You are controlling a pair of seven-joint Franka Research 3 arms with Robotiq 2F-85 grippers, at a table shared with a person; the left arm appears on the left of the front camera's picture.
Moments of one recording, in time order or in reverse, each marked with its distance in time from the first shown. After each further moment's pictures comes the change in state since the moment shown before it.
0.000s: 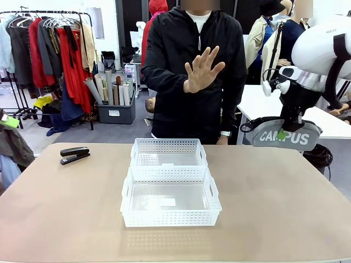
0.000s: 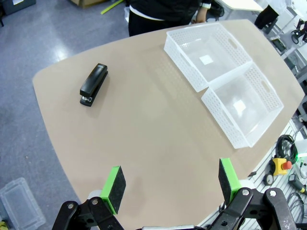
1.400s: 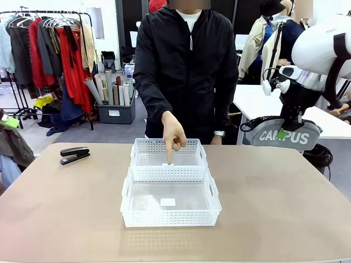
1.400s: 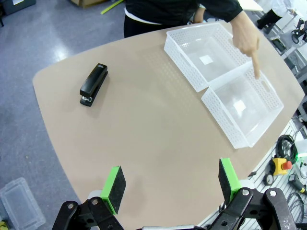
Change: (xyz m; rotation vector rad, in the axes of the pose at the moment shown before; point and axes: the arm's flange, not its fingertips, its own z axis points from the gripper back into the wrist) left arm 0.000 0.000 0.000 0.000 0.000 0.000; right arm 0.000 0.000 0.001 -0.002 -0.001 0.000
